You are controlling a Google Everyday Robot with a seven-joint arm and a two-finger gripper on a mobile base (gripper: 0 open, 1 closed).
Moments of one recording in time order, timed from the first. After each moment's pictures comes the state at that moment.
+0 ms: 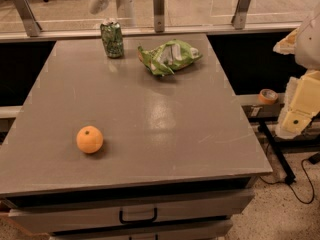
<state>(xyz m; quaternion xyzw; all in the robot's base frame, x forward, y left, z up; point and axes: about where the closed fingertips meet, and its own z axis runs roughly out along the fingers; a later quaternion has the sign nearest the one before) 0.438 -0.217 0.976 -0.60 0.78 -0.03 0.16</state>
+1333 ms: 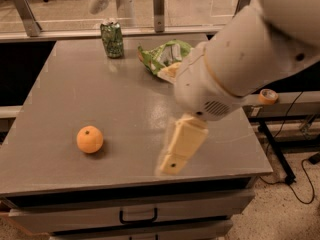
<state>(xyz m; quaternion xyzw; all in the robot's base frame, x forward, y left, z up) 0.394 -0.006 0.947 -0.69 0.66 0.11 0.28</state>
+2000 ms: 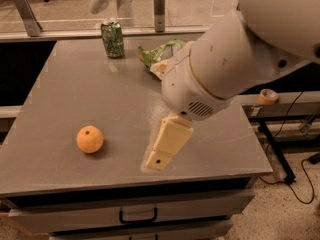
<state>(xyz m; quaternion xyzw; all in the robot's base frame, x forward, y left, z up) 0.403 0.013 0.950 -0.68 0.66 0.10 0.31</state>
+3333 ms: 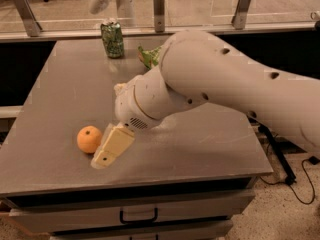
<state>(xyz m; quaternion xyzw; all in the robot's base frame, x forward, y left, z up) 0.454 0.111 0.873 -0.64 0.66 0.18 0.35</state>
